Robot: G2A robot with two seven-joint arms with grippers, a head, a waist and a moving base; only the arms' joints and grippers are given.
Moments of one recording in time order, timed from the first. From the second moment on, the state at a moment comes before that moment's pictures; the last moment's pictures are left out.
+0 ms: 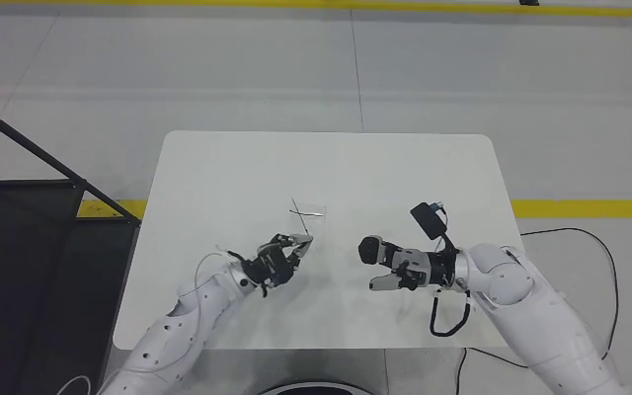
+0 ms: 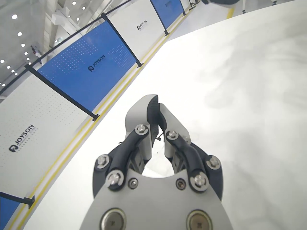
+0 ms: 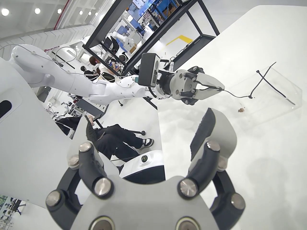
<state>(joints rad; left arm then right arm) 1.26 -1.14 -1.11 -1.47 1.90 -0.31 0.57 -1.00 -0.89 0.99 -1.55 0.25 -0.88 0.88</state>
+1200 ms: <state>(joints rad) 1.27 -1.15 -1.09 -1.47 1.81 -0.31 0.55 -1.00 -0.90 1.00 -1.53 0.26 -0.88 0.90</state>
